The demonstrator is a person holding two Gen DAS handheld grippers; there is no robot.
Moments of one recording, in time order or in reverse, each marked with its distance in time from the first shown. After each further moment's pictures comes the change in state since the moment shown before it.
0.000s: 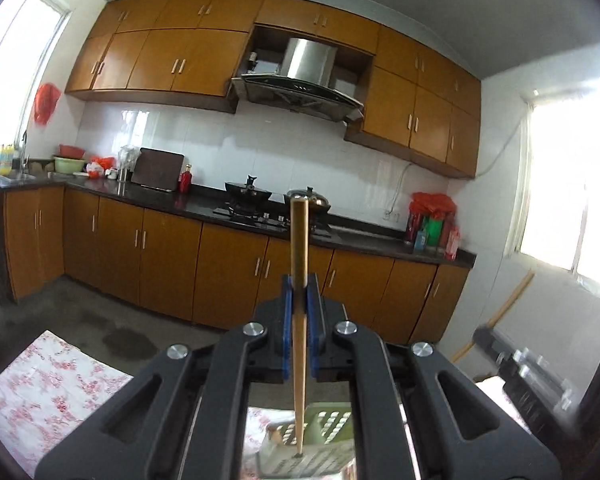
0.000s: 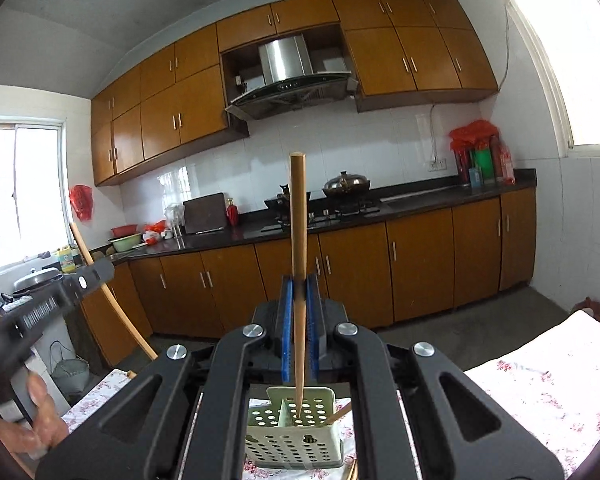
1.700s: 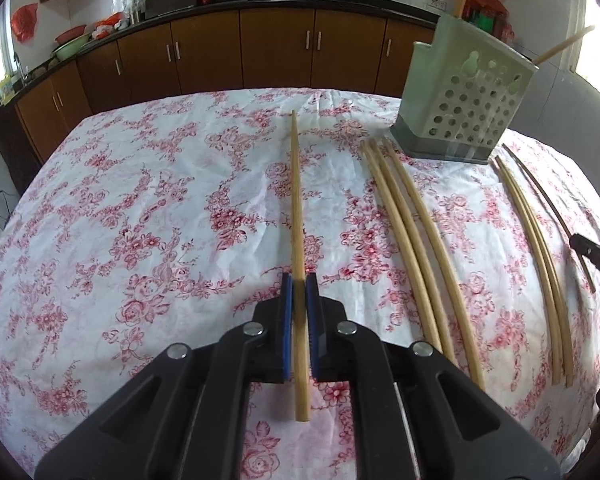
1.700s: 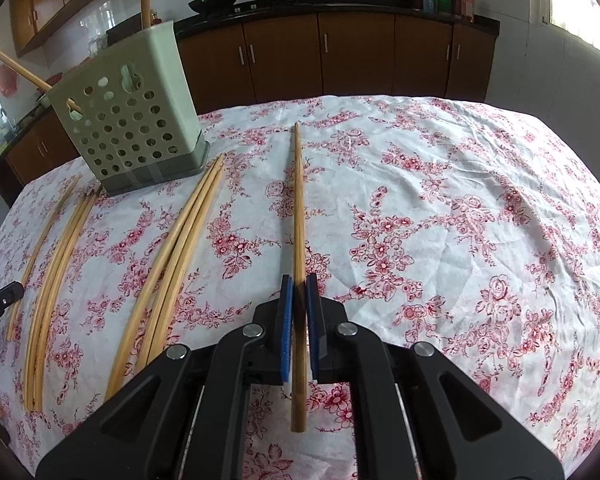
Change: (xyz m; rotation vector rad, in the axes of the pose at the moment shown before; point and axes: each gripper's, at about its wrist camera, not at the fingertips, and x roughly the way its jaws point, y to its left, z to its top) left arm -0.024 0.130 -0.252 0.152 0.756 0.171; right arm -0.005 -0.083 -0.208 0.002 0.674 -0.244
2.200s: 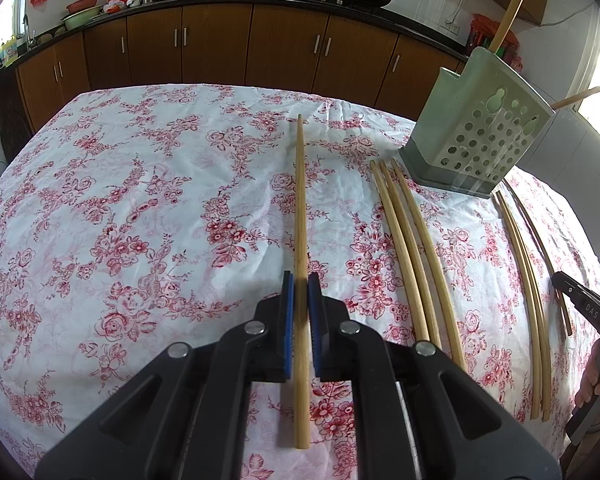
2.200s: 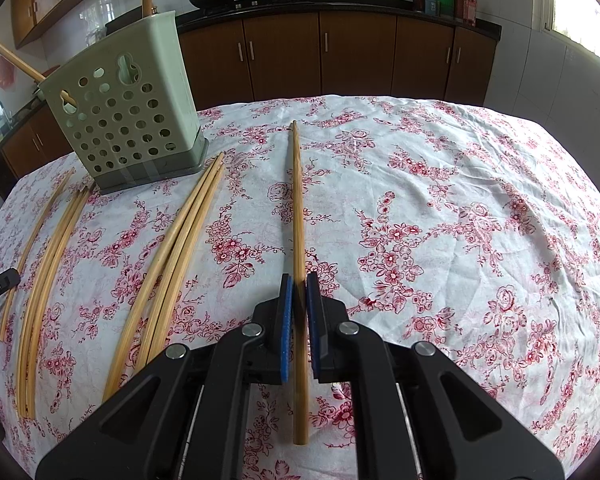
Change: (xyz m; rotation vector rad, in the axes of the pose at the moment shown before) left arm 0.020 0.019 0.010 -0.130 0.000 -0.075; right arm 0.015 0.005 0.004 -0.025 0.023 -0.032
